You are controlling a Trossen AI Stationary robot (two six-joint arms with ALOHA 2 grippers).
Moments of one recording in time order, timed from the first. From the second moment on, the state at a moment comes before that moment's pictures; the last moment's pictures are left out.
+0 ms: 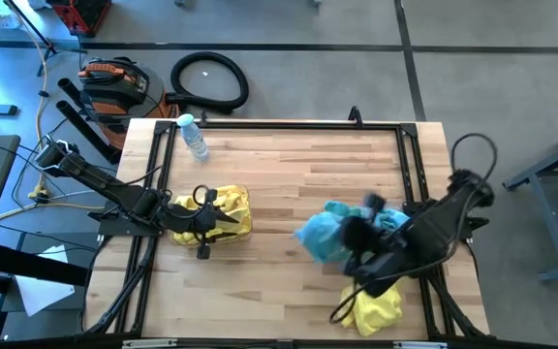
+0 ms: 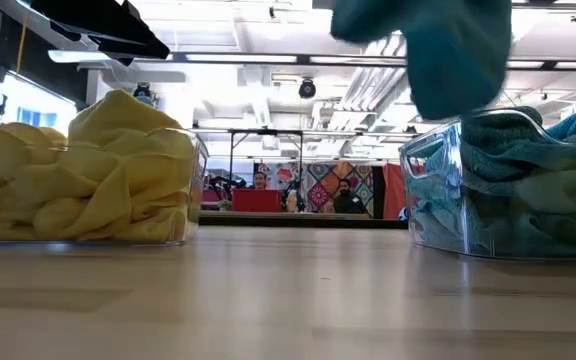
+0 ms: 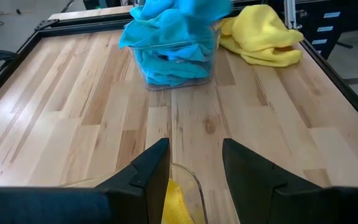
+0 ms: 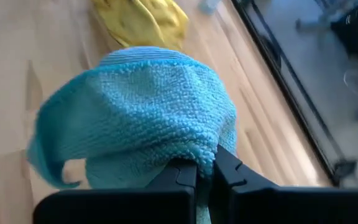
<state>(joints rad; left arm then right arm) -0.44 0.96 0.58 -0.11 -0.40 -0.10 0.66 1.69 1.97 -1.57 0.76 0.81</state>
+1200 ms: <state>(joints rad) -0.44 0.96 0.58 -0.11 -0.41 -0.10 0.57 1.06 0.67 -0.86 0.32 1.28</state>
